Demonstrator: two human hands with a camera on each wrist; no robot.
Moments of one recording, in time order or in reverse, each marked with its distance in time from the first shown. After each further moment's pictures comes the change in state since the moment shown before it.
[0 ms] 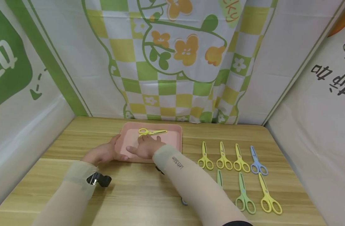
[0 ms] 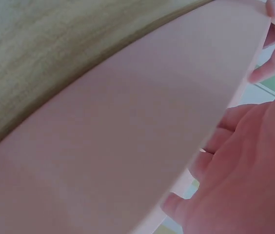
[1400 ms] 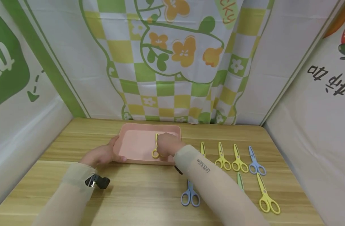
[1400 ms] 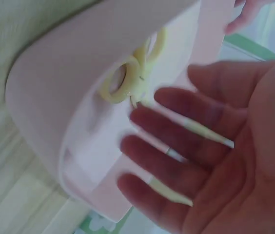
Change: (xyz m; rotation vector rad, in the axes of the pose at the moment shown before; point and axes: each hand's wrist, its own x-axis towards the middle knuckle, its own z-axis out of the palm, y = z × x) left_hand 0.001 -0.001 0.000 0.001 -0.001 -0.020; right_hand -0.035 0.049 -0.020 -0.226 0.125 0.039
